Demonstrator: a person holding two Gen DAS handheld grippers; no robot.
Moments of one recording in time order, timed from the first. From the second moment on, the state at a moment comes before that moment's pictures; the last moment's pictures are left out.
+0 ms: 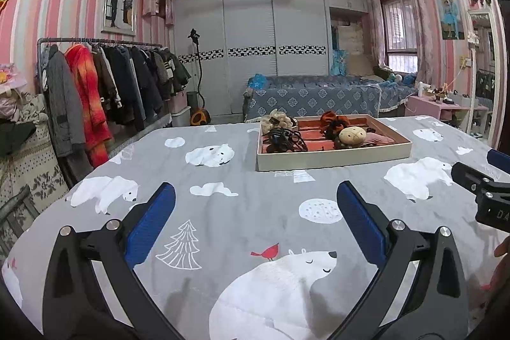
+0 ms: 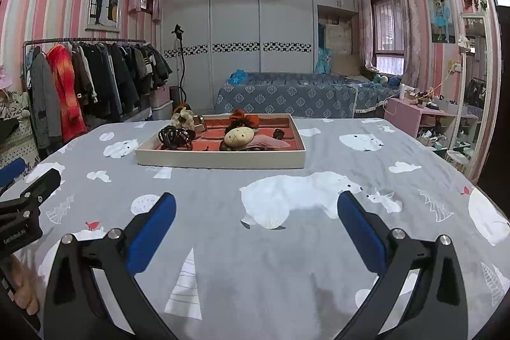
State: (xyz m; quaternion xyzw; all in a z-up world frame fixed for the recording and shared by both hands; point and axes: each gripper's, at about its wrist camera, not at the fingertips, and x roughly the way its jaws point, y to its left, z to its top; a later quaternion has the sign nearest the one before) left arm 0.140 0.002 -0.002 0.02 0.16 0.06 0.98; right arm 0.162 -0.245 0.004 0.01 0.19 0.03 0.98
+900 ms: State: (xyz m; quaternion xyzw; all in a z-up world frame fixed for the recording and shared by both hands) left arm 0.130 0.002 0.001 0.02 0.14 0.06 0.99; right arm 0.151 -0.245 0.009 0.01 0.16 0.03 0.99
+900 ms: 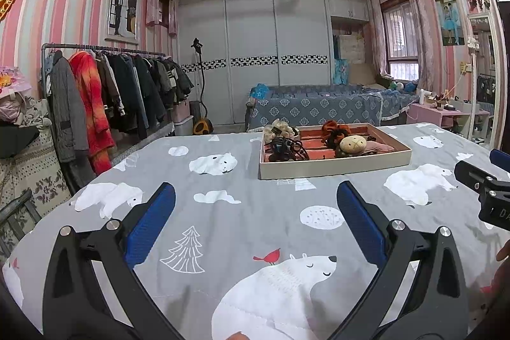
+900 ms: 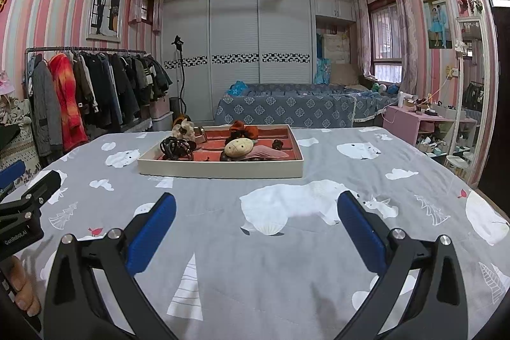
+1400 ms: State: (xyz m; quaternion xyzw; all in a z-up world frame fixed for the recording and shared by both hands) left arm 0.133 0.003 0.002 0.02 0.15 0.06 0.99; right arm 0.151 -0.245 0.010 0.01 0.16 0.03 0.99
